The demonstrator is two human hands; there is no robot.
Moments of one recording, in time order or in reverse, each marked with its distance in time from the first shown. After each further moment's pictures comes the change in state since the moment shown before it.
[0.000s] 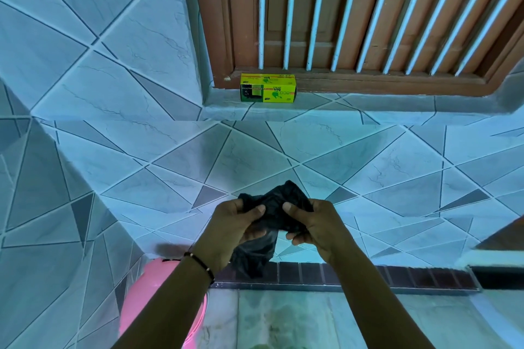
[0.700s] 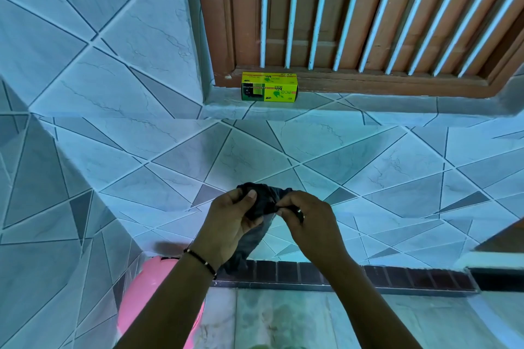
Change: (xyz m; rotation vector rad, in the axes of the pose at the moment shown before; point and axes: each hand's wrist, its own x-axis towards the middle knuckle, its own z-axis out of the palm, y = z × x) left_hand 0.002 0.008 0.005 -0.196 0.041 0.118; right_hand -0.004 0.006 0.011 -0.749 0.164 -0.737
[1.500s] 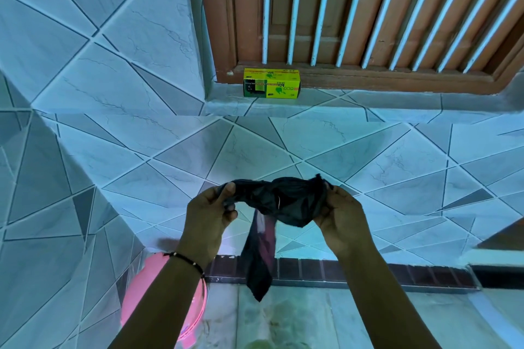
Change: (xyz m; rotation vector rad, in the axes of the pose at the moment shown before) left_hand 0.005 -0.001 -0.026 -0.127 0.201 0.129; right_hand 0.009 0.008 -0.024 1.299 0.246 0.772
